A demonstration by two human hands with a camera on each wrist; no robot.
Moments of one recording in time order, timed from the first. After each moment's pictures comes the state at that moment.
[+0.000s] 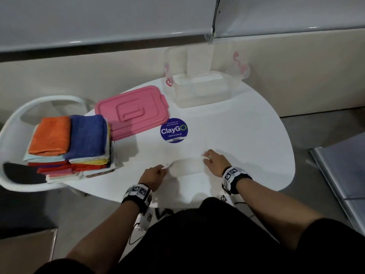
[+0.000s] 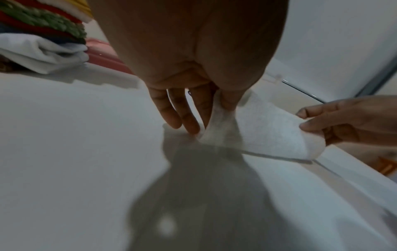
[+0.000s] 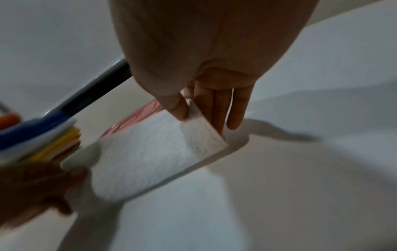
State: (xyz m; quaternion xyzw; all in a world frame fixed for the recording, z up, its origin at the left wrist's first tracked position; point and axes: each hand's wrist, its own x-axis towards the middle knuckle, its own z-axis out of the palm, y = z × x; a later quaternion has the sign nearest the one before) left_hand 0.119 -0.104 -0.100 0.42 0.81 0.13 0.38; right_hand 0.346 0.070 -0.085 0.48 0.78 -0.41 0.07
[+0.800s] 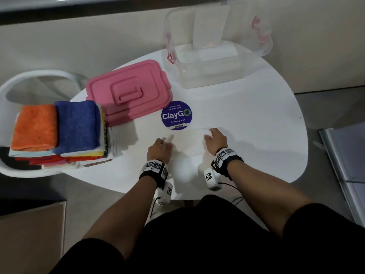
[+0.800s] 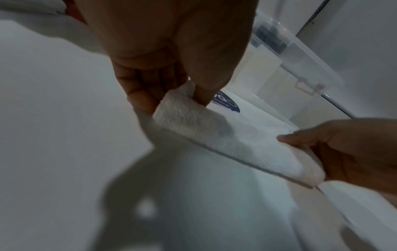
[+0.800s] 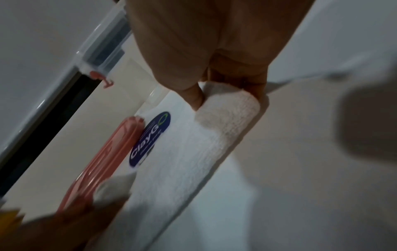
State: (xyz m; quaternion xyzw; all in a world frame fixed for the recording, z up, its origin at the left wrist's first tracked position) left_hand 0.121 -0.036 -0.109 0.21 0.89 0.20 0.35; right_hand 0.287 0.102 -0.117 0.63 0.63 -0.46 0.00
